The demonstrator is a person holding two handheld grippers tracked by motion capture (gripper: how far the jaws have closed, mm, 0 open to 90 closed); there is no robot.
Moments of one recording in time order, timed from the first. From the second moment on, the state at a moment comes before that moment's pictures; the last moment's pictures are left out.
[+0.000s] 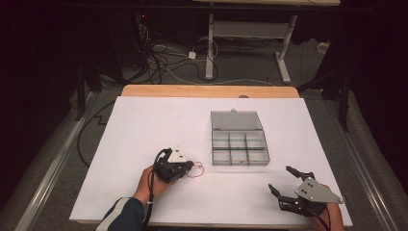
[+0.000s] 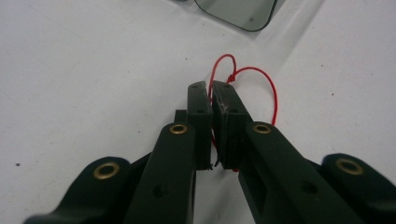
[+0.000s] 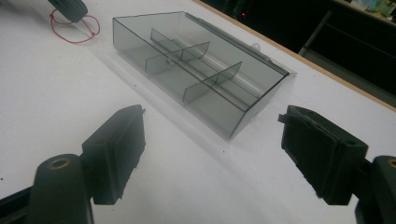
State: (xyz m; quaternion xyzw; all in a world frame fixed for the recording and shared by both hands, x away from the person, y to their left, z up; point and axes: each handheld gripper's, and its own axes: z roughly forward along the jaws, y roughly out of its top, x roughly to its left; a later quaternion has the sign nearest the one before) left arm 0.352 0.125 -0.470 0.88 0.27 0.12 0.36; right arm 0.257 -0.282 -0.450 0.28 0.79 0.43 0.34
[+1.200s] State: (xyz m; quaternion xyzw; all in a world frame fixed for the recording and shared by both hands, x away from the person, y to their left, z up) left arm 0.345 0.151 -0.419 0.83 0.27 0.20 0.45; right arm 0.256 -0.282 -0.450 0.28 0.79 0.43 0.34
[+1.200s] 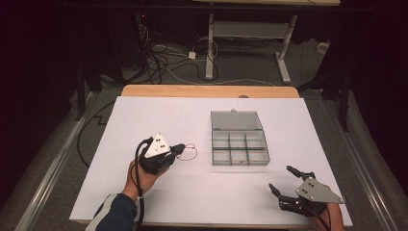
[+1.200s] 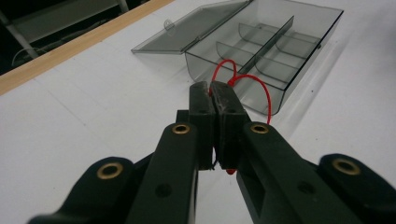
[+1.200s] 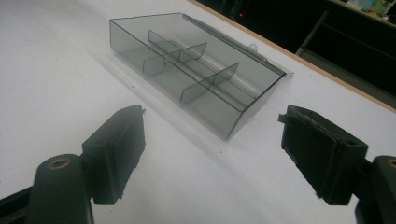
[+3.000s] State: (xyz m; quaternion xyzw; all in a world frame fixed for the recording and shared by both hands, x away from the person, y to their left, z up) left arm 0.430 0.023 -0.439 0.88 0.24 0.22 0.35; right arm 0.256 -0.283 -0.451 0.28 0.79 0.42 0.34
